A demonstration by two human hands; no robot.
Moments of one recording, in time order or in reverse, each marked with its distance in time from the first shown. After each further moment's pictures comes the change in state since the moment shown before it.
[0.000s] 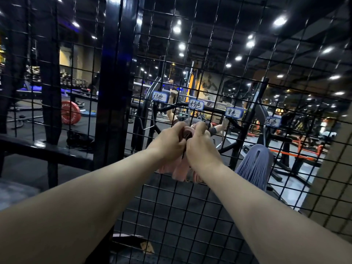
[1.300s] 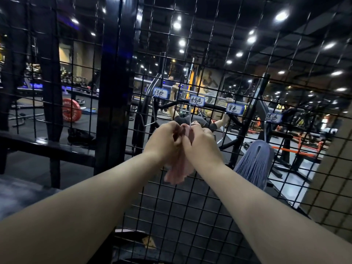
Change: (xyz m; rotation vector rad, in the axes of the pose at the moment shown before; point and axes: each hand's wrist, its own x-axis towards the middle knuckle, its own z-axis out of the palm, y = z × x) left_hand -0.014 -0.006 0.000 -0.022 0.175 -0.009; right_hand -0.008 0.004 0.004 0.112 0.042 0.026
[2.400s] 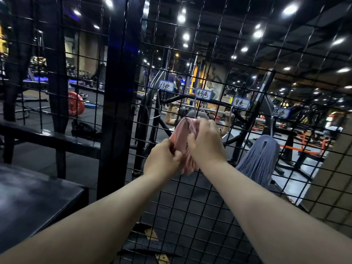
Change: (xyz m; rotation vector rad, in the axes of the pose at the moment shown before) left_hand -0.052 -0.031 0.025 0.053 0.013 -0.279; right_hand -0.005 0.000 0.009 -0.004 0.144 -0.107
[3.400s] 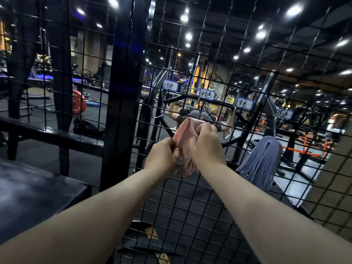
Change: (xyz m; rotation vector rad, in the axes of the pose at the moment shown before) left_hand 0.011 -0.007 -0.008 -0.034 -0.021 0.039; right_hand -0.006 -0.007 0.008 0.035 -0.061 0.108
